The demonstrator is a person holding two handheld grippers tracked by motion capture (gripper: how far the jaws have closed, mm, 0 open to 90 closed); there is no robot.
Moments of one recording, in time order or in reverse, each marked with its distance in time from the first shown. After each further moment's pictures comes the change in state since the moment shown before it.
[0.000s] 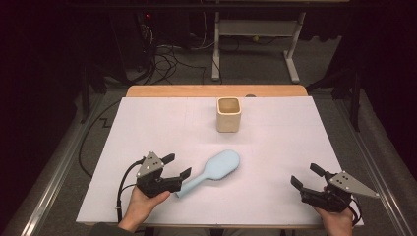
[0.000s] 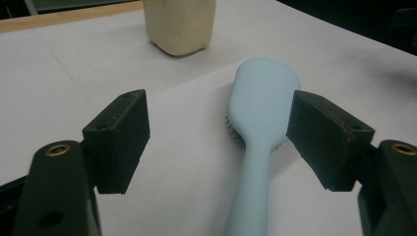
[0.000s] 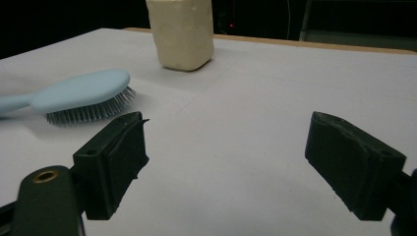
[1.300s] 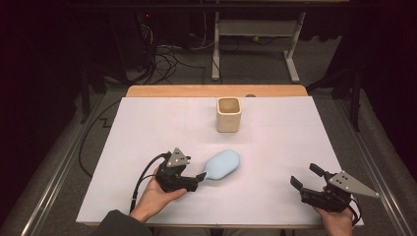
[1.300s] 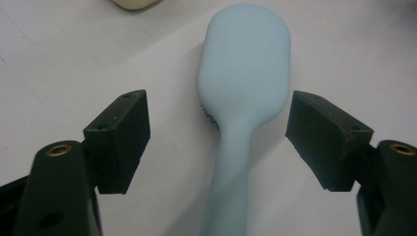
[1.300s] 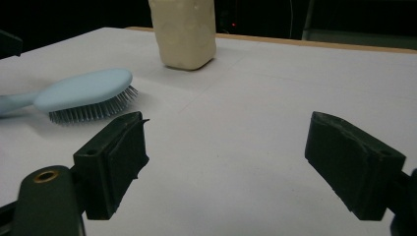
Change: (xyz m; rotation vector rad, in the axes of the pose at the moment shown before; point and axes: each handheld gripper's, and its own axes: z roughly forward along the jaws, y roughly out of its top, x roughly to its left) left arm -0.019 0.025 0.038 0.274 -0.028 0.094; right arm 0.000 0.000 0.000 0.004 0.010 -0.001
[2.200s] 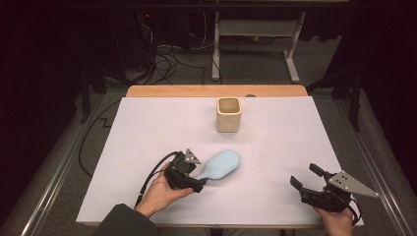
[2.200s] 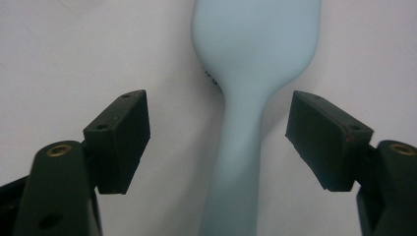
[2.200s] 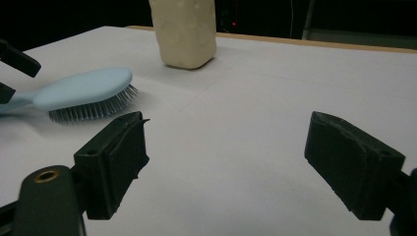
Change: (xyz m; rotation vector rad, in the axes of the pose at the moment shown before) left arm -0.003 0.009 0.027 0.246 0.015 0.039; right arm 0.000 0.000 0.000 0.002 -0.002 -0.003
